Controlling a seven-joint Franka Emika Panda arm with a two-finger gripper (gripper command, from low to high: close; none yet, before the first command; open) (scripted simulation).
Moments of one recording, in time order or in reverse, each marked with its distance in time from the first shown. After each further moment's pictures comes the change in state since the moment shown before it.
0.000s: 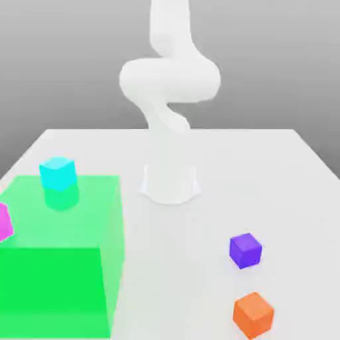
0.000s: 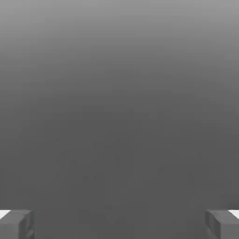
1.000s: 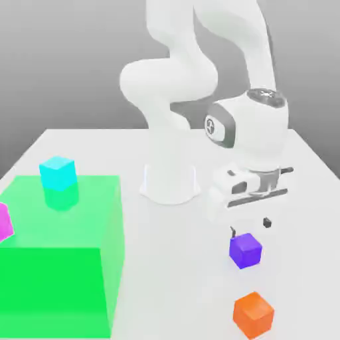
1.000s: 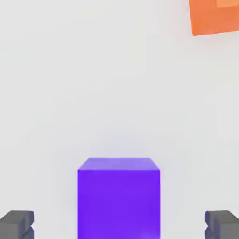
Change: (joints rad) arm 0.284 0.783 0.190 -0.546 -0.098 0.608 0.184
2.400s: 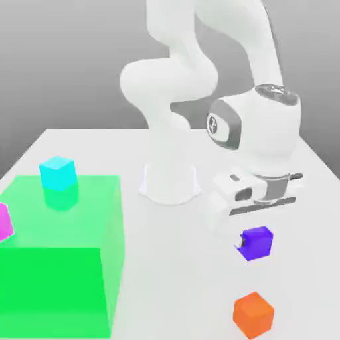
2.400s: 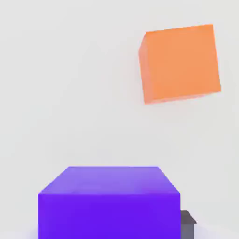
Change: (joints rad) arm -0.008 -0.015 -0.100 0.203 -0.039 -0.222 -0.074
